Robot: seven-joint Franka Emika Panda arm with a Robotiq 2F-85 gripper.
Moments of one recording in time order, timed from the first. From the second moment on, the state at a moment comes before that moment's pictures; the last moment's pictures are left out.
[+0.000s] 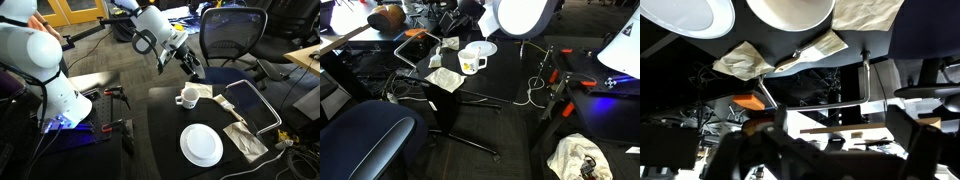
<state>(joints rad) 1.16 0.69 -0.86 -2.43 0.81 3.43 0.16</state>
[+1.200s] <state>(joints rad) 1.39 0.33 -1.26 -2.51 0.47 2.78 -0.06</state>
